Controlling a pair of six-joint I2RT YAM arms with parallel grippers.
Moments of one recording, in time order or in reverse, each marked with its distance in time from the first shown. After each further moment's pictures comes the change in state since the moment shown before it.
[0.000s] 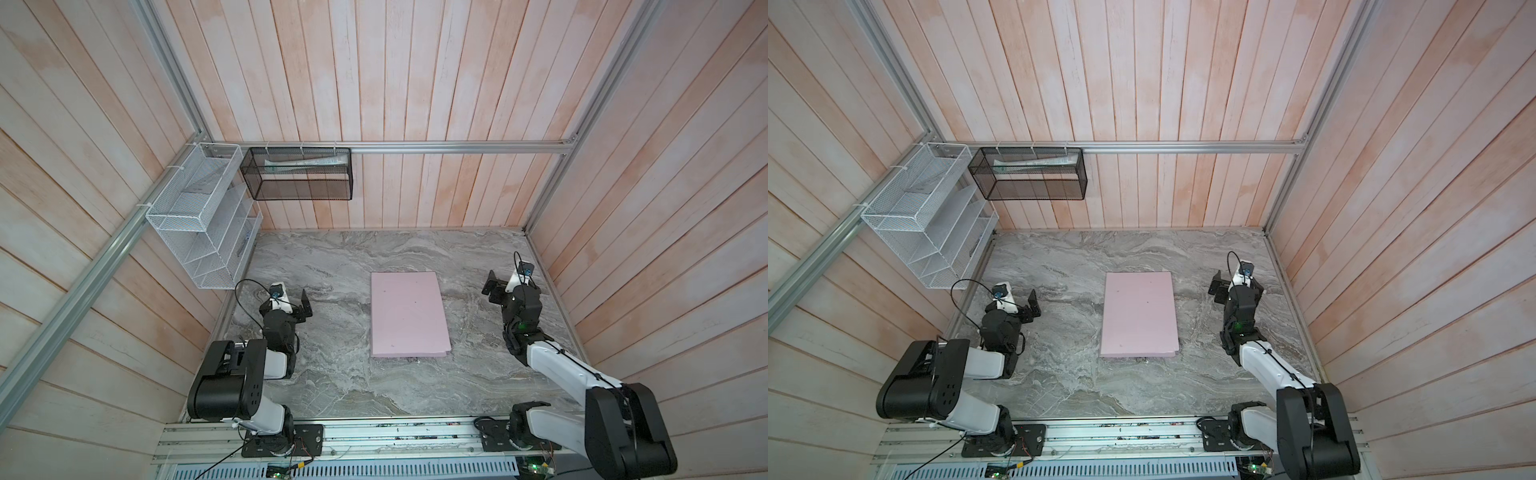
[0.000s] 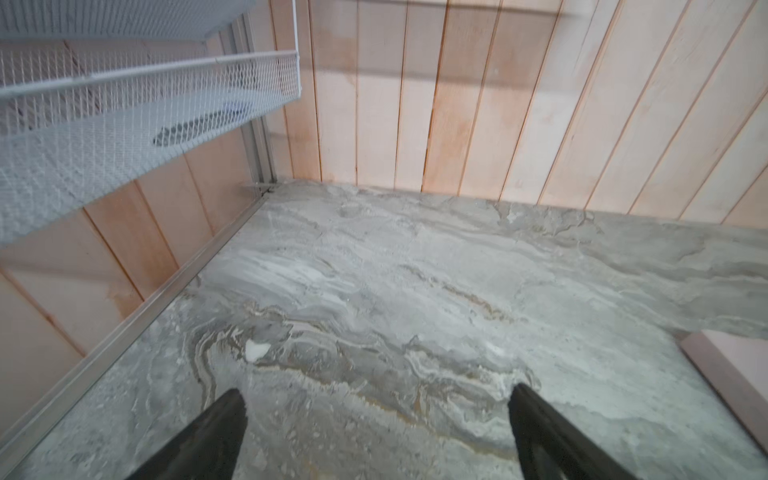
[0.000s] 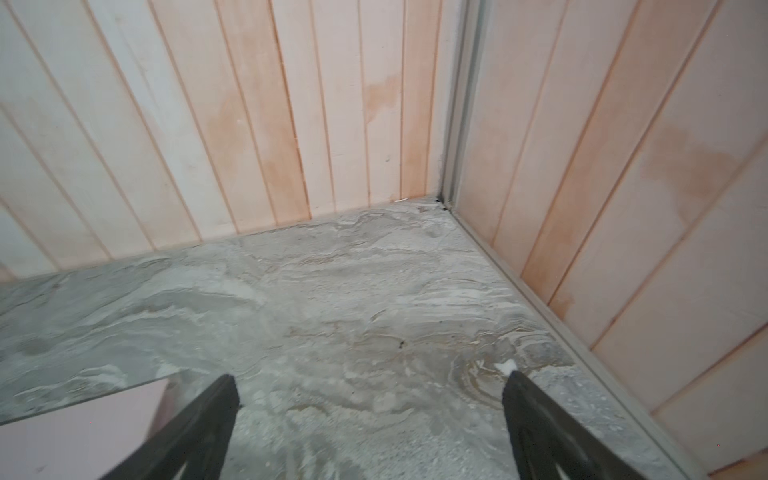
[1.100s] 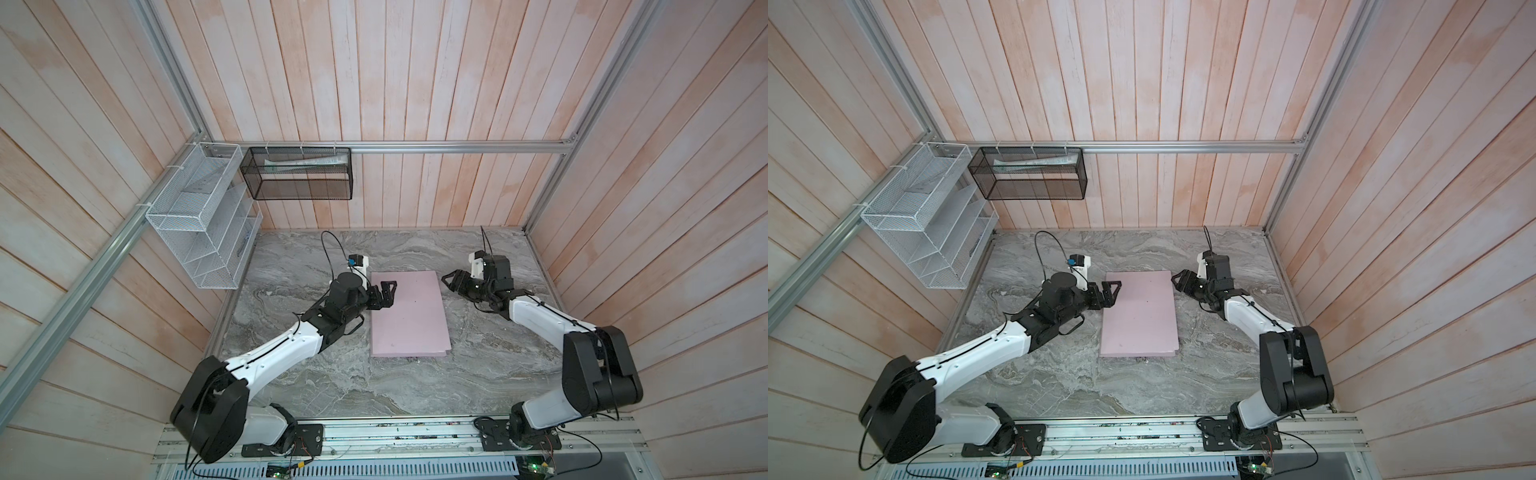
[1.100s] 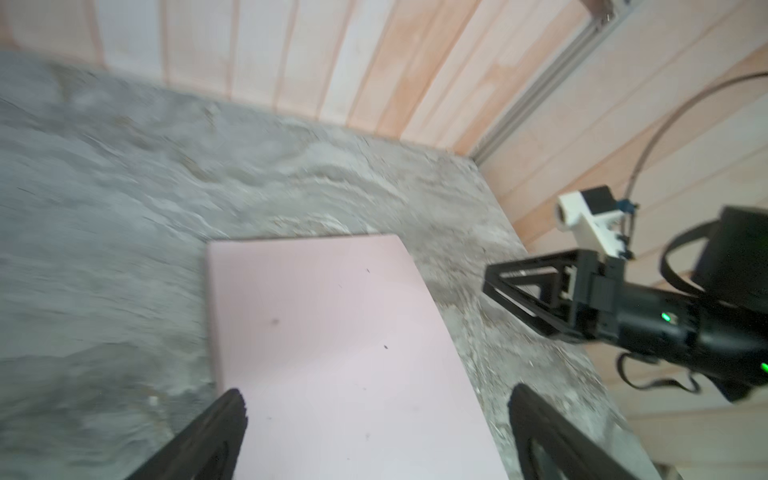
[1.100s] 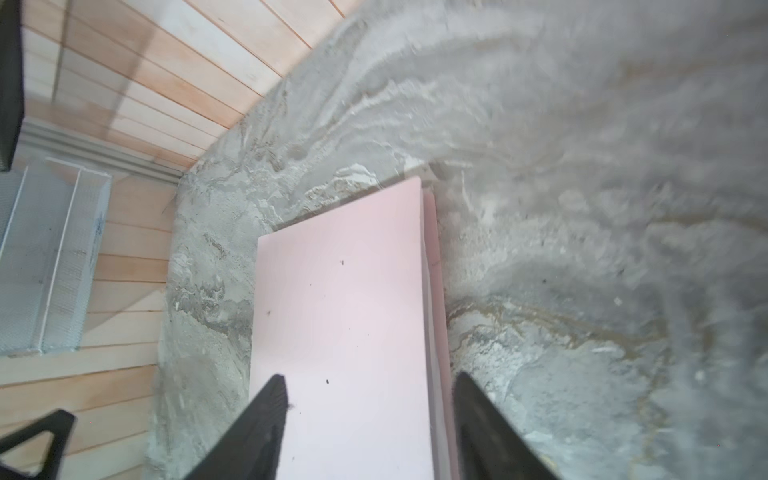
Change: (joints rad) left arm -0.663 -0.237 0.560 -1.014 0.042 -0.462; right arm 0.098 0.255 0.428 -0.616 -0.715 0.514
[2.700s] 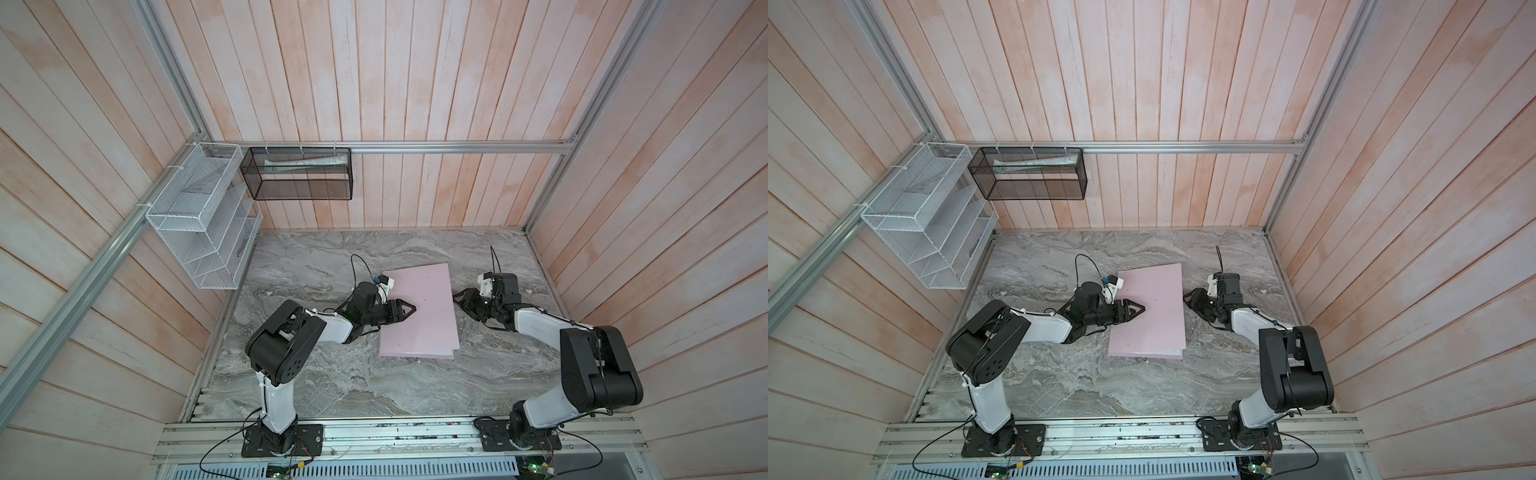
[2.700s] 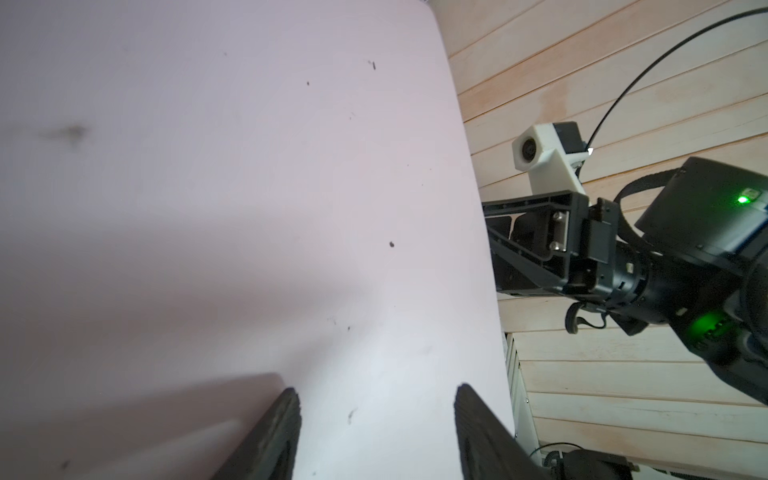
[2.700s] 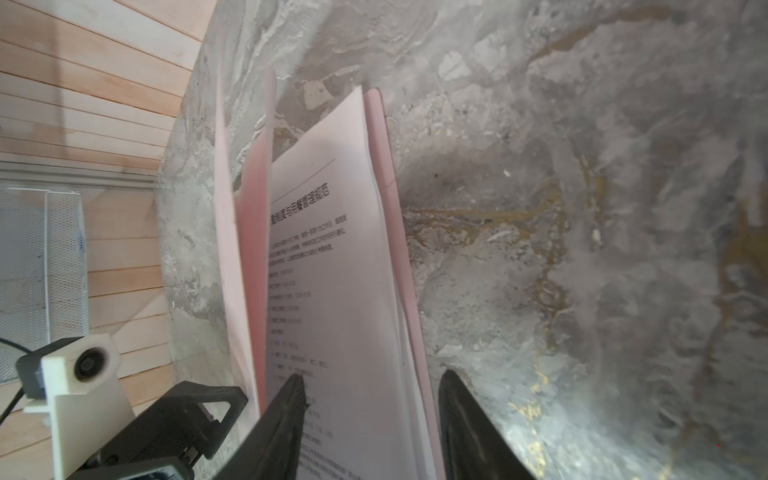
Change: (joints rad) left arm 0.016 0.602 0.035 0.468 0.609 -0.297; right arm -0.102 0.057 -0.170 0.039 -0.105 0.089
